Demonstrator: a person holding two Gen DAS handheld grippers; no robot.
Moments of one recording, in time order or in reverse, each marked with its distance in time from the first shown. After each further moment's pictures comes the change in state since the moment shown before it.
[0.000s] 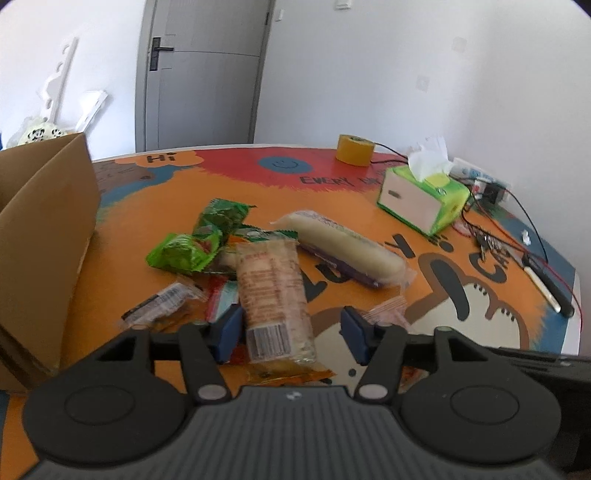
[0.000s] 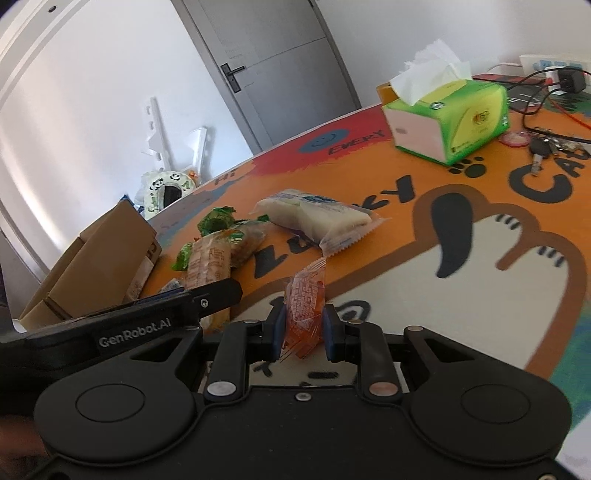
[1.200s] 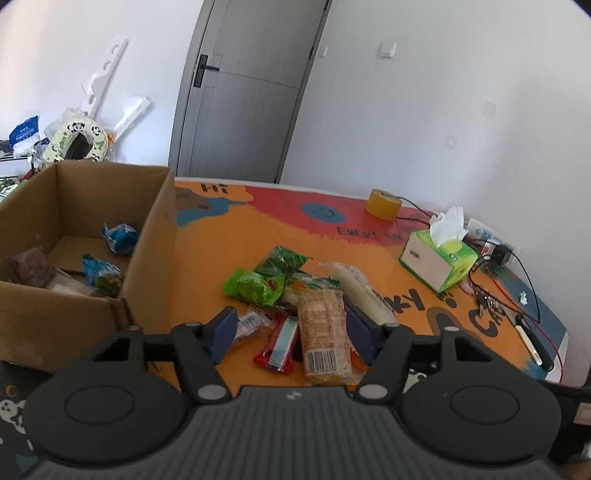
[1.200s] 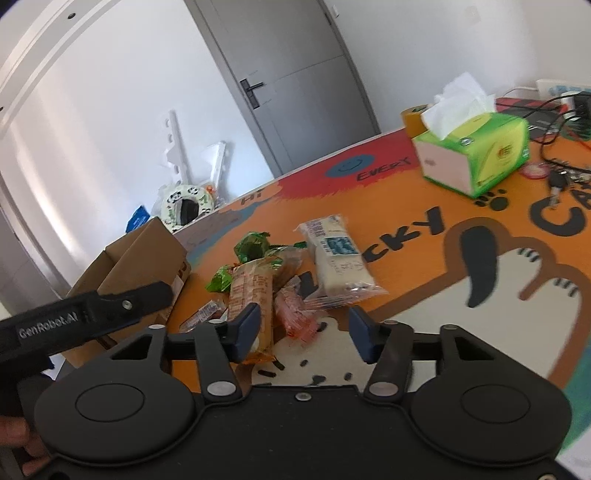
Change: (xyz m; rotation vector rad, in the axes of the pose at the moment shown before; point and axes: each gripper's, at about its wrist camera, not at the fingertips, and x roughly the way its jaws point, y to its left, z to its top) left arm -0.063 0.042 0.012 -0.149 -0.116 0.035; right arm -0.004 0.025 0.012 -0.031 -0.048 0.056
